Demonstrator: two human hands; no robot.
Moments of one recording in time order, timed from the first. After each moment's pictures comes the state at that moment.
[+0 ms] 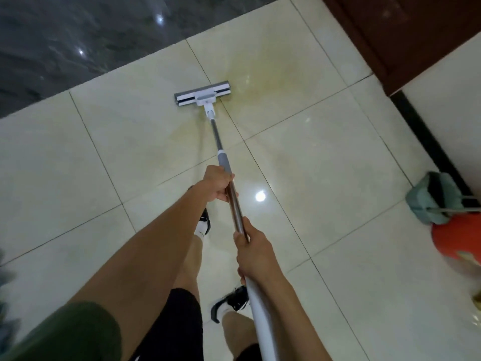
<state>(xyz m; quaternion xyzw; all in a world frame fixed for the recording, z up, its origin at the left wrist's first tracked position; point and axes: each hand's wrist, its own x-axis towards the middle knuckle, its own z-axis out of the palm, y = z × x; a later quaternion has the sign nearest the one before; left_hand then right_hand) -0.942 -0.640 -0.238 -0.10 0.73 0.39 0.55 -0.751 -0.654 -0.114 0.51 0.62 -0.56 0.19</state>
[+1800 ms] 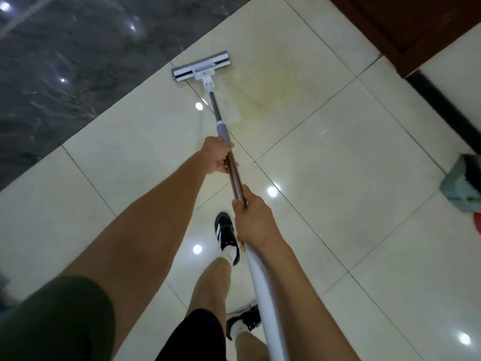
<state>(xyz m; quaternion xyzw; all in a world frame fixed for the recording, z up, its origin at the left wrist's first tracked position) -1.183 -0.492 -0.257 -0.04 0.75 0.35 0.56 -0.999 -0.539 -0.150 0.54 0.60 -0.57 0.13</state>
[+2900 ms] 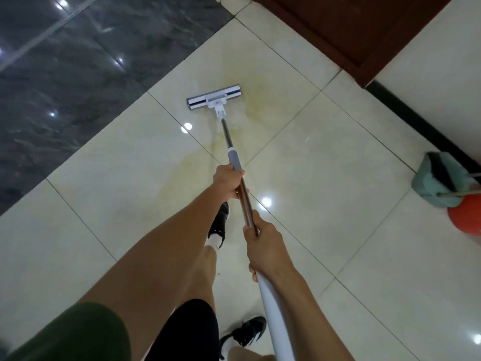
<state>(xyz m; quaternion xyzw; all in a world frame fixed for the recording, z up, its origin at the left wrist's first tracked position) -1.072 -0.428 -0.246 -0.02 0.77 0.34 0.54 -0.903 -0.489 -0.125 0.57 0.57 -0.58 0.08</state>
